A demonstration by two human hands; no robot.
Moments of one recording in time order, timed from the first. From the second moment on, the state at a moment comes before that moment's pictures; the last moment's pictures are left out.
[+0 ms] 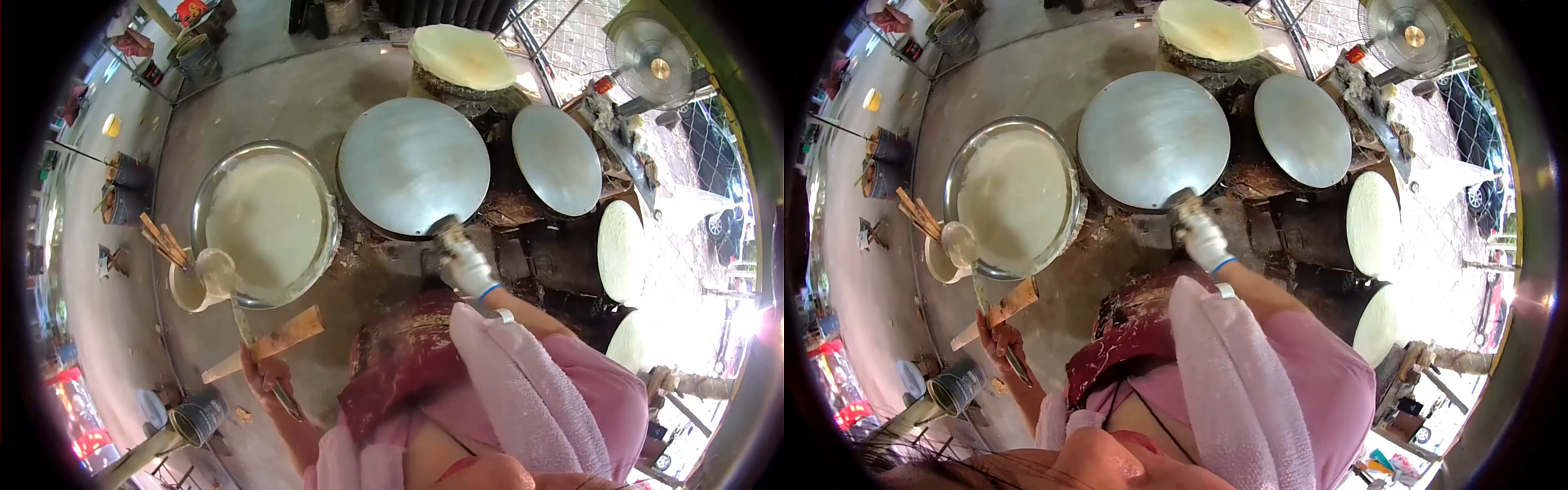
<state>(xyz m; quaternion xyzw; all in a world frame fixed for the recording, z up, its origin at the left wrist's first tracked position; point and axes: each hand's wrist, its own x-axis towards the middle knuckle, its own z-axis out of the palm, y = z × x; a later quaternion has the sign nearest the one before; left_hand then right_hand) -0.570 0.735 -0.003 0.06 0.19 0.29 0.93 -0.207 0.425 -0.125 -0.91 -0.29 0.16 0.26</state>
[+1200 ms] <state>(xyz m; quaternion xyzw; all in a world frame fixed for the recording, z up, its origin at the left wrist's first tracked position) -0.320 0.689 -0.024 0.31 0.30 0.14 0.89 0.184 0.247 -0.045 -0.64 0.05 0.01 0.77</state>
